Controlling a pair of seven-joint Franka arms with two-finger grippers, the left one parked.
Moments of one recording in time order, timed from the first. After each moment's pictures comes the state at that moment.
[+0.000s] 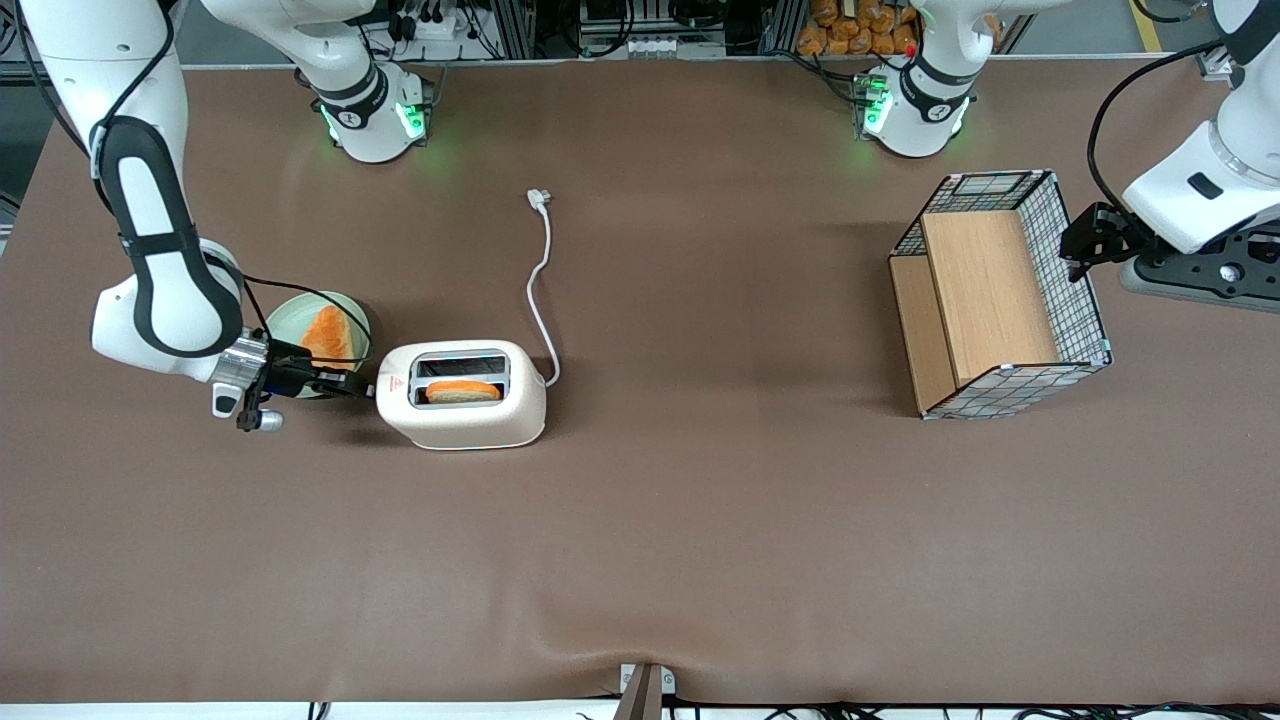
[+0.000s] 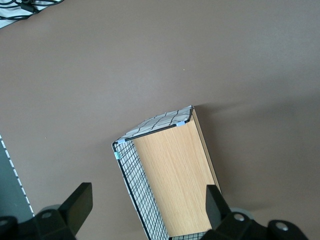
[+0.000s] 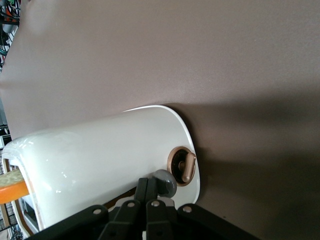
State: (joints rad) arm 0.09 0.41 -0.16 -2.09 1.10 2.15 -0.66
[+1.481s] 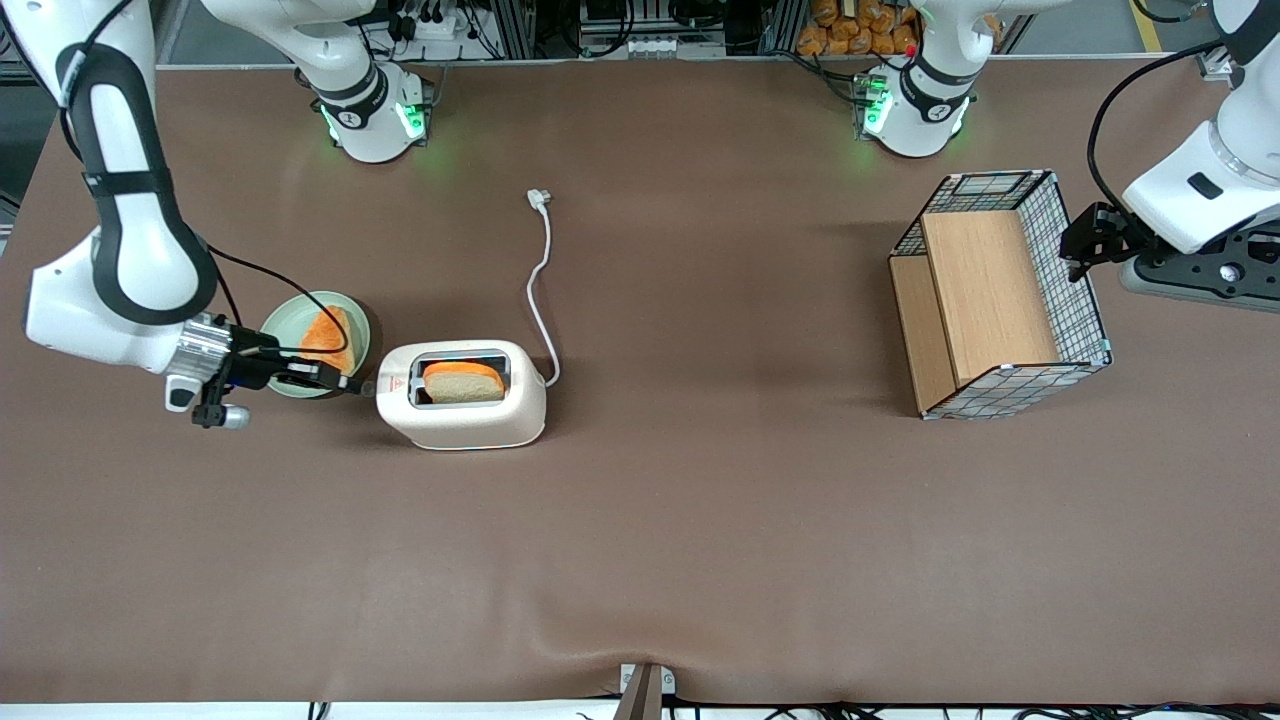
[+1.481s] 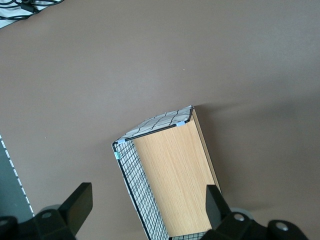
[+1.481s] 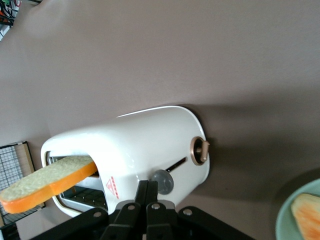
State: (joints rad) arm 0.08 0.26 -0.15 -2.05 0.83 2.09 -0.41
